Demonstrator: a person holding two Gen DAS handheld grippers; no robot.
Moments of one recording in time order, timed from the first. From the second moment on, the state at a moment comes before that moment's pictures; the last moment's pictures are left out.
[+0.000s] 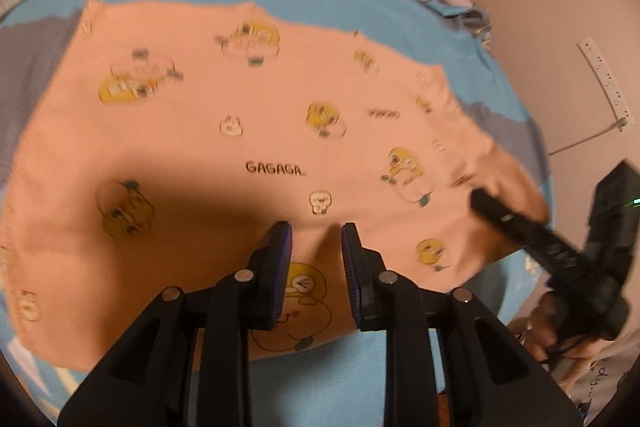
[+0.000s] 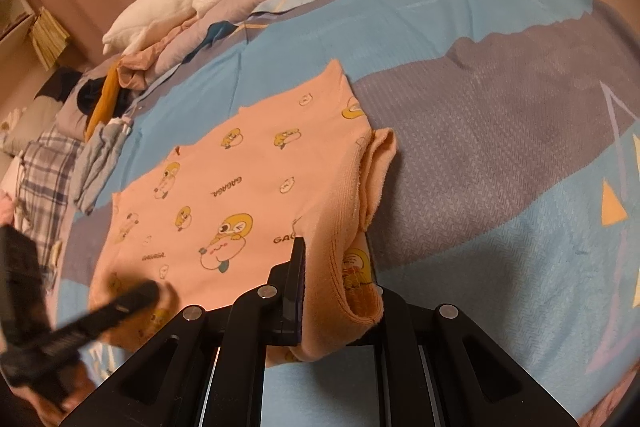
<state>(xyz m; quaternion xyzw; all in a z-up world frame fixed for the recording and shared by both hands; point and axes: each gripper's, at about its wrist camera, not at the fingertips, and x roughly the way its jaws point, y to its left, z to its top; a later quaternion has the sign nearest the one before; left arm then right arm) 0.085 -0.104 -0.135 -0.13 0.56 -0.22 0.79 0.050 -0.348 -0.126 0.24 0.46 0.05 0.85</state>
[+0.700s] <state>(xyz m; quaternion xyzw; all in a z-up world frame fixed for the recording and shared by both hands) 0.057 0.008 -0.090 -0.25 0.51 -0.17 0.81 0.080 -0.233 -0.040 0.10 0.36 0.25 0.89</state>
